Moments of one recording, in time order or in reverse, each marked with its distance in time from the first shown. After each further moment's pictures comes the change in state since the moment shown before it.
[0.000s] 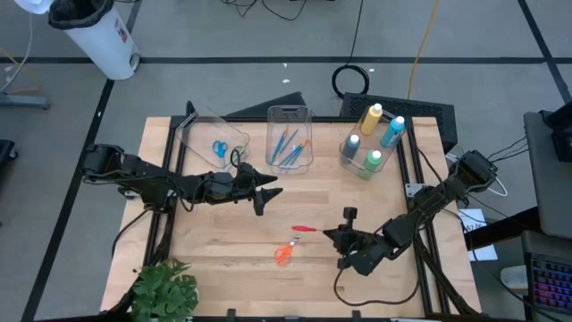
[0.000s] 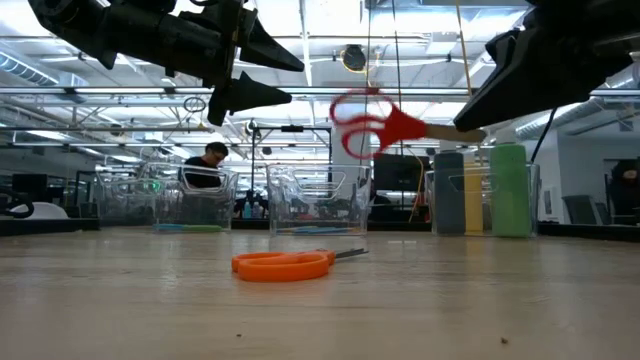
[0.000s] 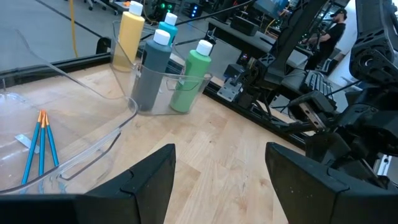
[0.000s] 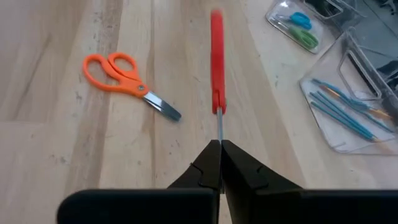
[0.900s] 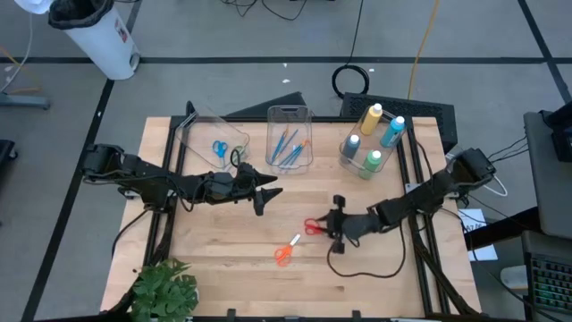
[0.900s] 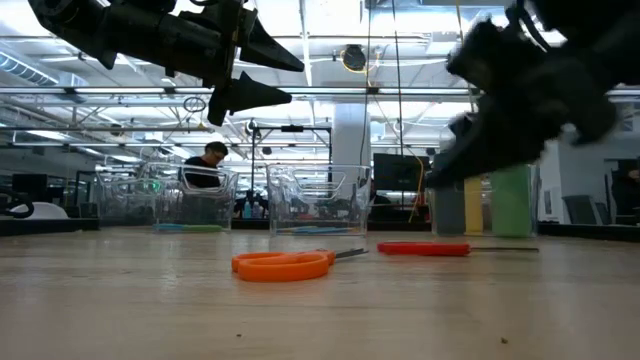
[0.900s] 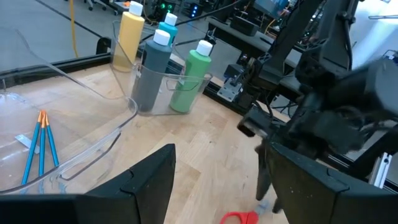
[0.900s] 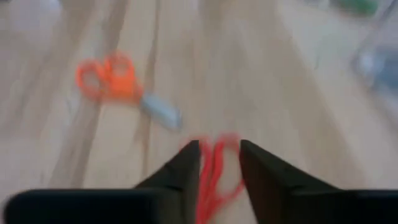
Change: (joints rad) left arm 0.000 0.000 0.000 0.000 0.000 0.001; right arm -0.254 -0.005 -0.245 0.482 -0.366 -0.098
